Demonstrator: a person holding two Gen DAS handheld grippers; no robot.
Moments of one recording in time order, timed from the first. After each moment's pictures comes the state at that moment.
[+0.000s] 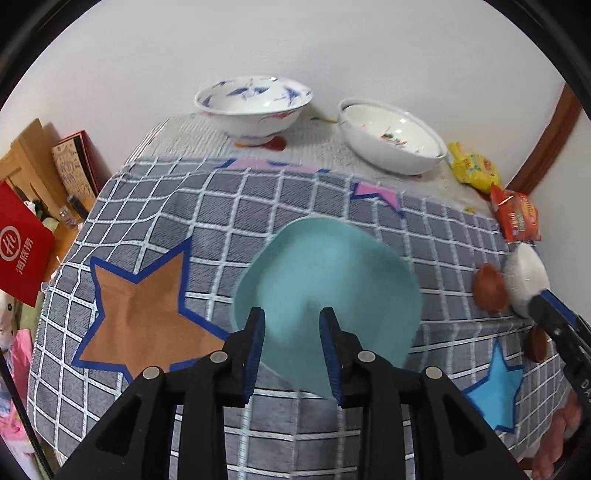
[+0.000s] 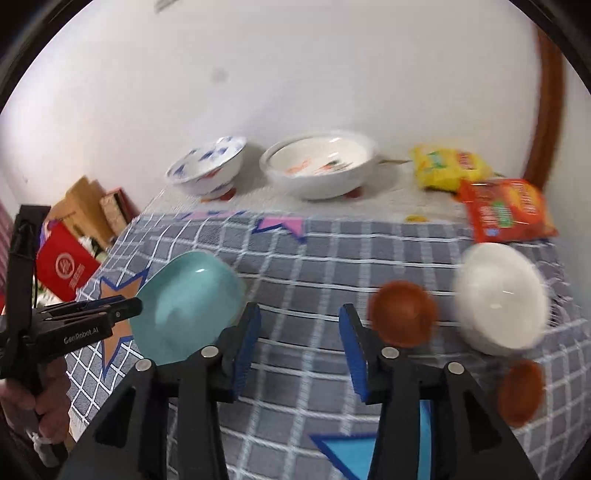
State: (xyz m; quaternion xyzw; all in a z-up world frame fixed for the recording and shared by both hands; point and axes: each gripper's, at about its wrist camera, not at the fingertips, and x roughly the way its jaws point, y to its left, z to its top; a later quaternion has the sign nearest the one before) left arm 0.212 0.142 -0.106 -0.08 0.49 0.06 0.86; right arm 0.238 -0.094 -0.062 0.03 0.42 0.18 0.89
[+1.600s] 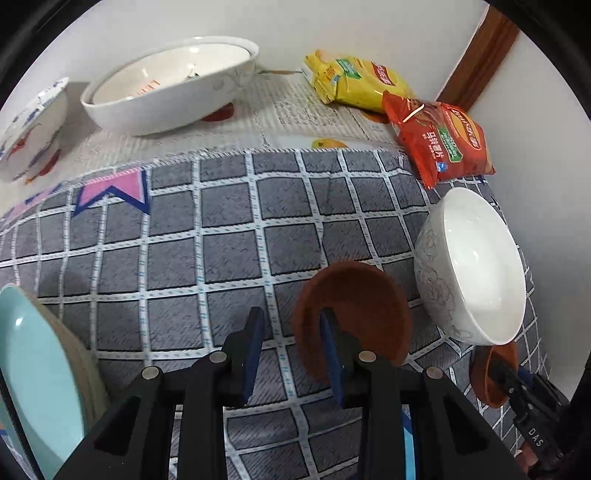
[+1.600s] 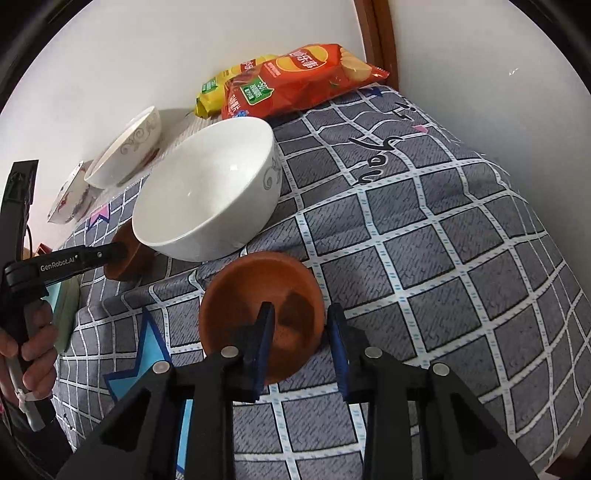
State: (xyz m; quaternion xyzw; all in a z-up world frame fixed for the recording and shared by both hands) left arm 0.329 -0.062 -0.175 -0.04 0.56 -0.09 0.82; right arm 0.237 -0.314 -0.169 0.15 0.52 0.02 0.84
